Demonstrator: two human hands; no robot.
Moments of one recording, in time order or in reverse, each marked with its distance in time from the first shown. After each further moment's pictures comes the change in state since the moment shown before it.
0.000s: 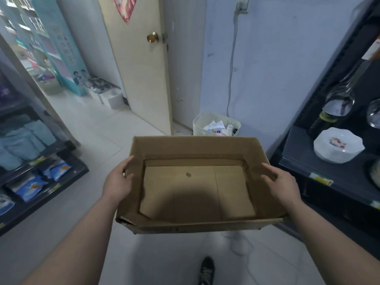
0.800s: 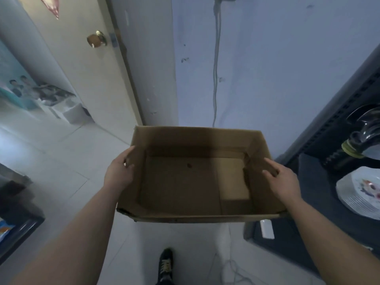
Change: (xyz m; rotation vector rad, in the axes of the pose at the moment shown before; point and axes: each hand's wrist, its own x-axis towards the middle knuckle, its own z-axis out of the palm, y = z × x) left_hand 0.384 0.125 0.156 0.138 -0.112 0.101; right_hand 0.346 -0.020 0.043 0.007 0.047 0.143
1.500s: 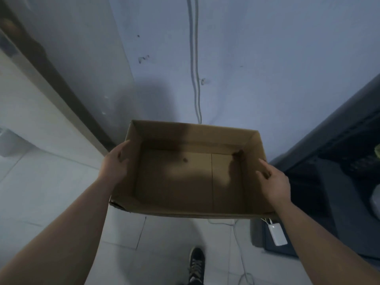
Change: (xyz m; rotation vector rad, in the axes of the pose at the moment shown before) left_hand 0.317 0.030 0.119 0.040 -0.276 0.169; right_hand 0.187 -0.022 0.113 0.079 0.139 0.305
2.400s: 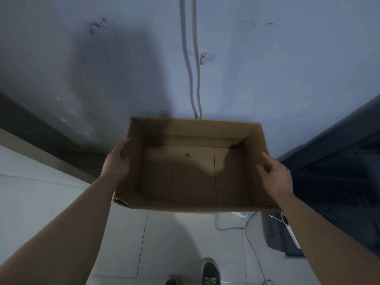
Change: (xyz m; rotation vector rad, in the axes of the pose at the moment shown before) left_hand 0.178 -0.053 0.110 -0.049 -0.184 0.016; right_hand 0.109 0.029 0.123 -0.039 0.033 0.139
